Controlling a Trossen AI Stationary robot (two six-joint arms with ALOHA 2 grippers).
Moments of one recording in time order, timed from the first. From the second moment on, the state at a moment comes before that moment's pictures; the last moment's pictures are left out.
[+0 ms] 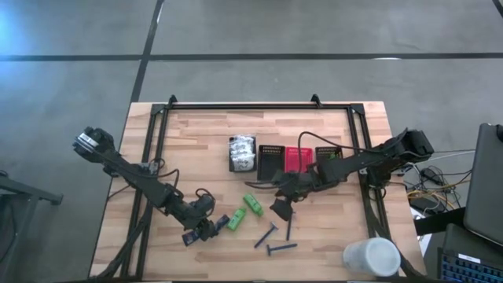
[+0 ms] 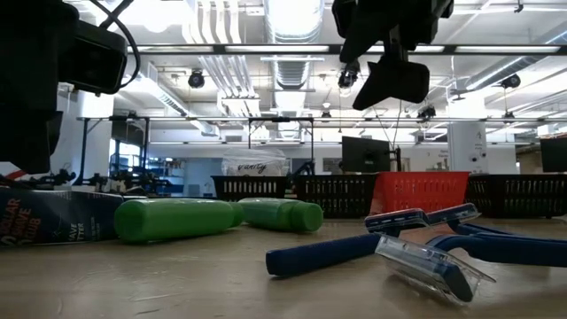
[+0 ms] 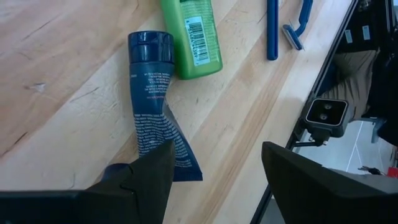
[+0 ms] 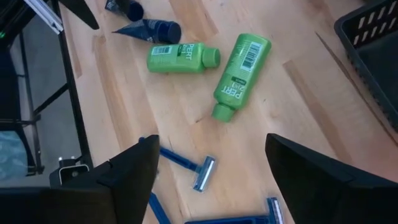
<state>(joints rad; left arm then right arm) -0.60 1.35 0.63 -0.04 -0.08 -1.41 0.24 1.56 1.10 -0.41 -0.03 0.82</state>
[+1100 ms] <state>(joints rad) -0.60 1.36 0.63 -0.13 -0.29 -1.41 0.25 1.57 1.09 -0.41 0.05 0.83</state>
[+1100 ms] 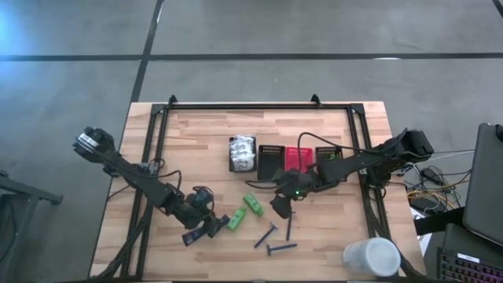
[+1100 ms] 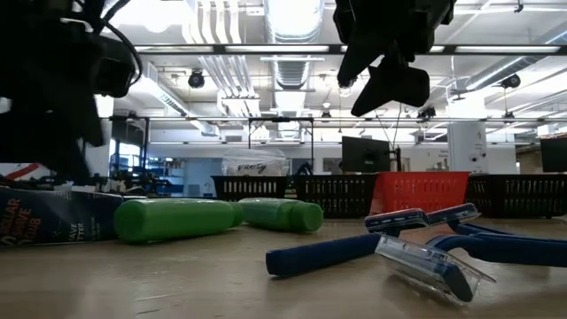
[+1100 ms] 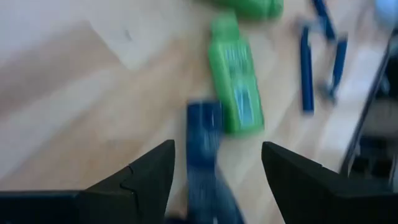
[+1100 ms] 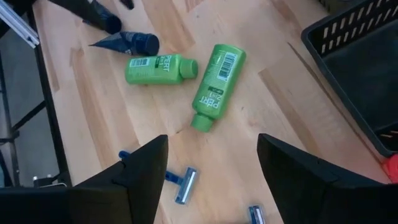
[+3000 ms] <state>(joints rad) -0.77 1.74 0.98 -0.59 -0.20 -1.31 0.26 1.57 1.01 -0.41 0.02 0.81</state>
